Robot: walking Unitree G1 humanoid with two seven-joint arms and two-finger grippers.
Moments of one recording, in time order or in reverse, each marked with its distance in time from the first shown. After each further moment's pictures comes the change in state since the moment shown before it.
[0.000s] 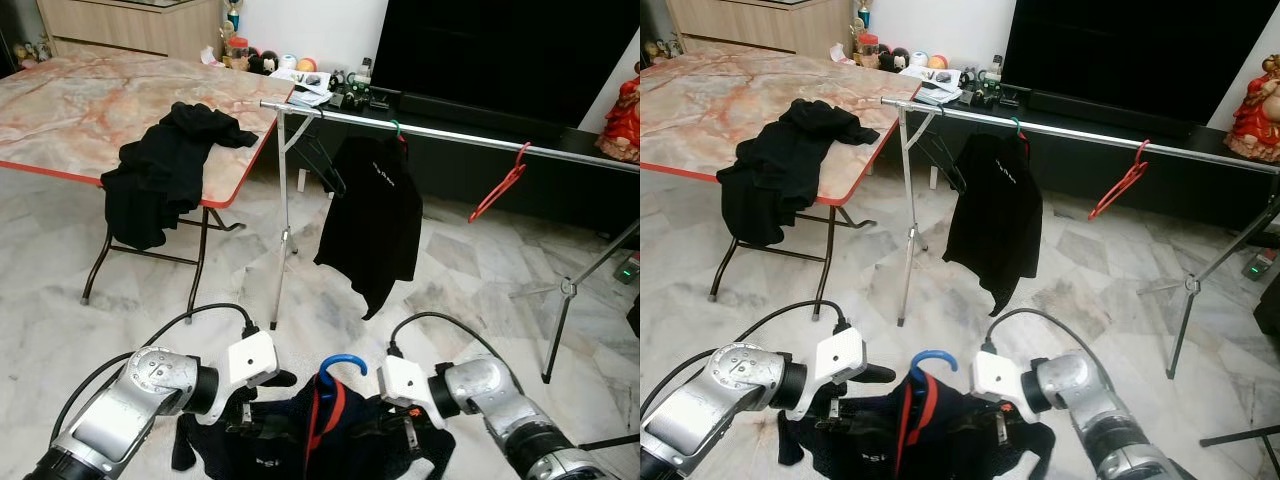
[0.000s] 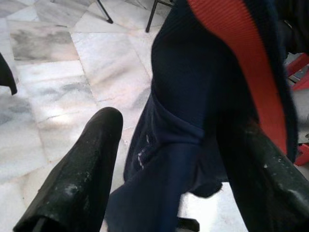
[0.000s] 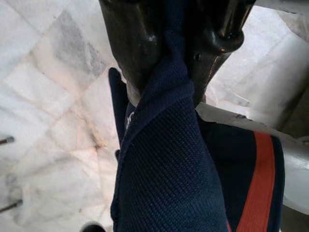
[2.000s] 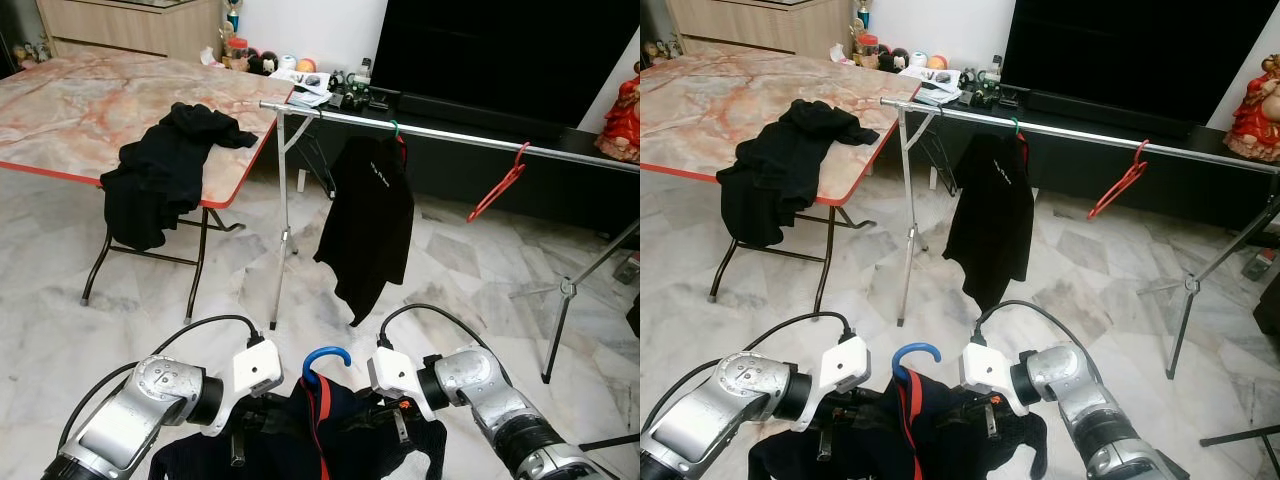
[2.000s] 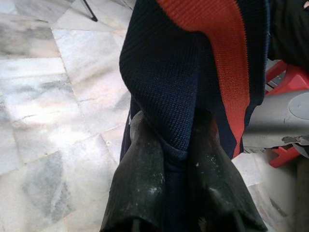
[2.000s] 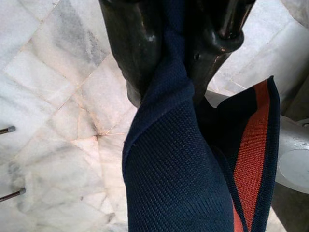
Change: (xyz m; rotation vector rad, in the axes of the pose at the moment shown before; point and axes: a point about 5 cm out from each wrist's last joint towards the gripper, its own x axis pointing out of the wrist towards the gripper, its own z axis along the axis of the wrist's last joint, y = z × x) left arm 0.006 -0.007 -0.005 -0.063 -0.010 -0.049; right arm 0.005 -0.006 0.012 0.005 -0.039 -0.007
